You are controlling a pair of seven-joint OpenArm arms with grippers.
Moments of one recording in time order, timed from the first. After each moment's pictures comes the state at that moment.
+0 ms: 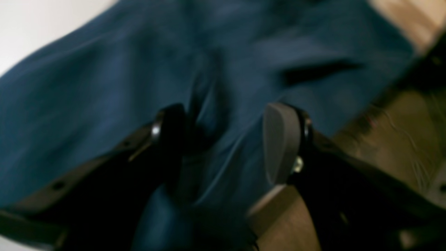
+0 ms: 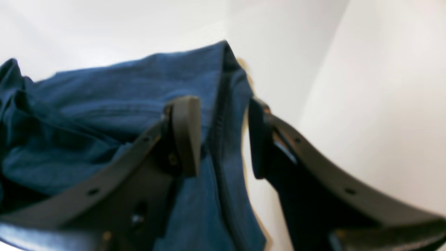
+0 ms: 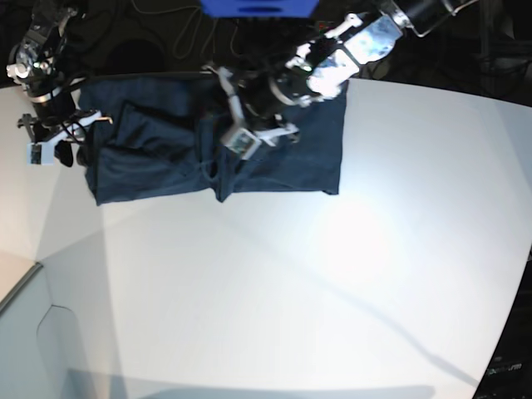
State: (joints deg) left arm 1.7 -13.3 51.7 87.2 -23.6 1.1 21.9; right arm -17.2 0.7 38.2 89.9 3.1 37.4 -16.0
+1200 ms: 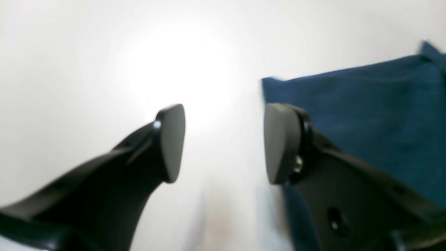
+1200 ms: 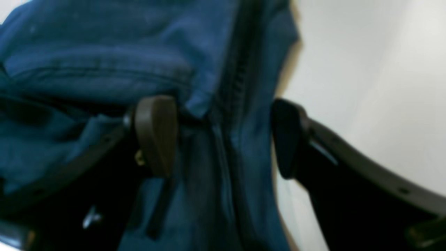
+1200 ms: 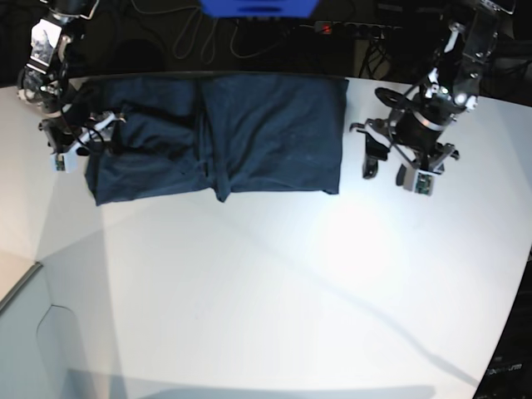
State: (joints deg) left arm 17.0 -25.1 11.1 96.7 -23.9 0.5 21.3; right arm -11.5 6.2 32.5 75.3 3.8 37.4 -24.3
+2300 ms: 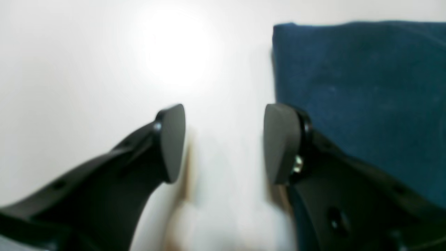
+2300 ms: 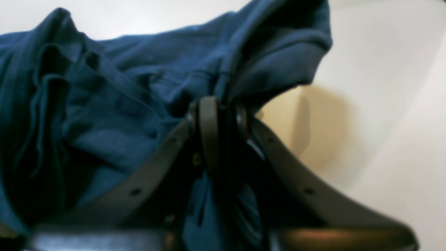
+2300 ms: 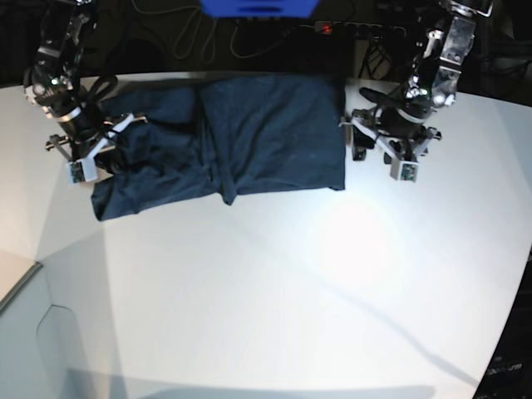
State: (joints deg) left arm 14.3 -19.3 11.1 85.2 -23.9 0.5 21.4; right arm -17.8 2.2 25.9 95.8 3.0 37.5 -25.9
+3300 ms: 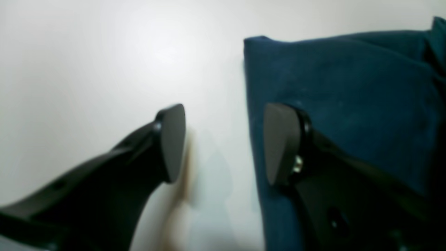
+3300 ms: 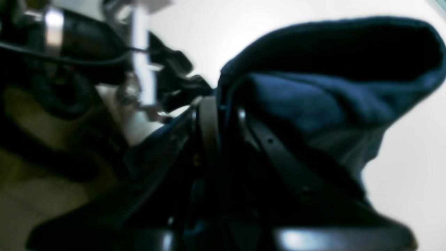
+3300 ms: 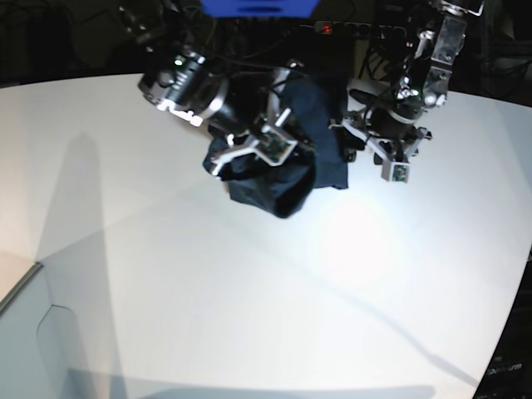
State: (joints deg) left arm 13.9 -16.8 11.3 85.1 -23.9 0.5 21.6; right arm -17.0 0.8 -18.9 105.6 -6.4 36.0 -26.1
